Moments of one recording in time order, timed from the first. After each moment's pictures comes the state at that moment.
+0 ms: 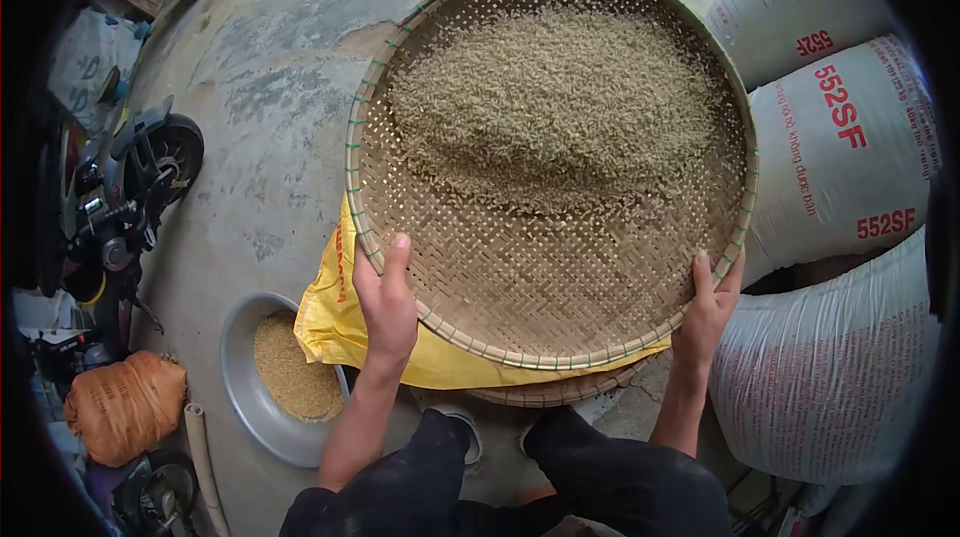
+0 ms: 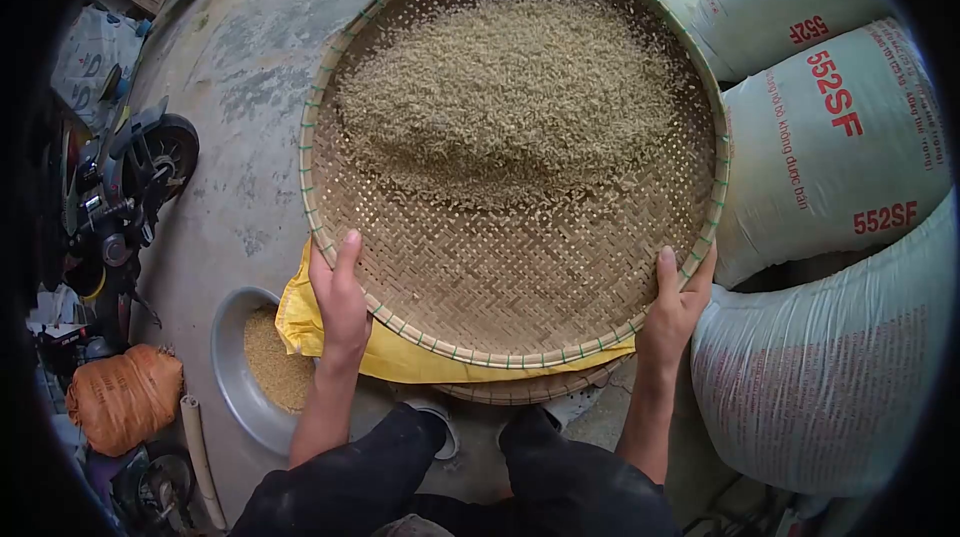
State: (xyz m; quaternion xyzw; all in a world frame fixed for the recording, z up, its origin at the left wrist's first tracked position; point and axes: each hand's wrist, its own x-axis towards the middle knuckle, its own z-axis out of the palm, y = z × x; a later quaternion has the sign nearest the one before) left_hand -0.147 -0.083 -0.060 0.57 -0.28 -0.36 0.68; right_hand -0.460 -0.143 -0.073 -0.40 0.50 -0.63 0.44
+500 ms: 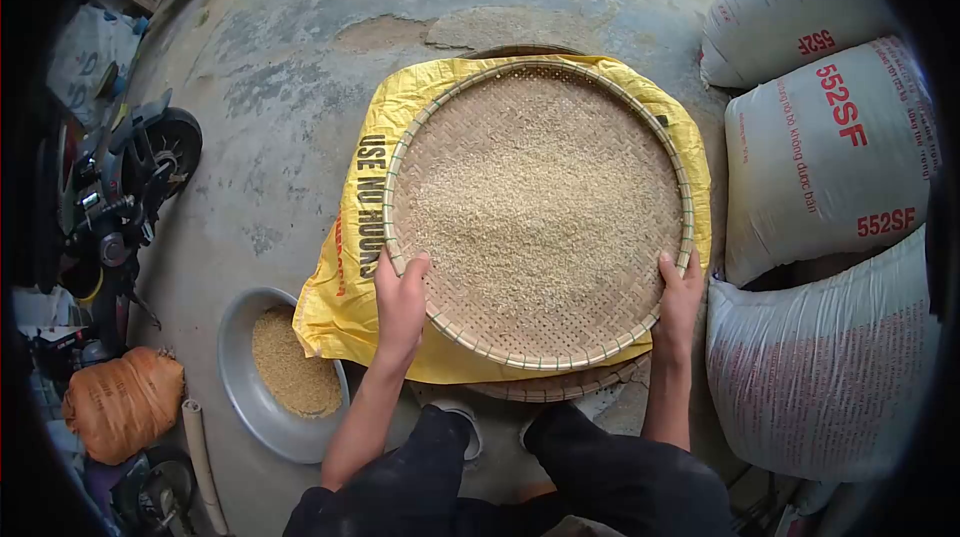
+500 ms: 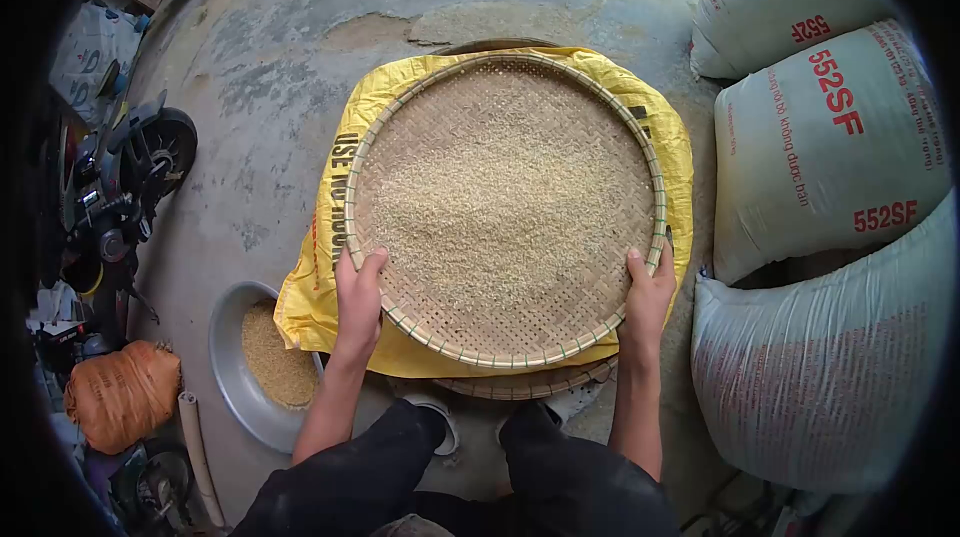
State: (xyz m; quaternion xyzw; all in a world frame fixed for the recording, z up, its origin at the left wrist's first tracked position) left_hand -0.136 -0.067 -0.108 0.63 -0.28 -0.41 0.60; right_hand -0.463 -0.144 -0.140 -0.32 0.55 -0.58 0.51
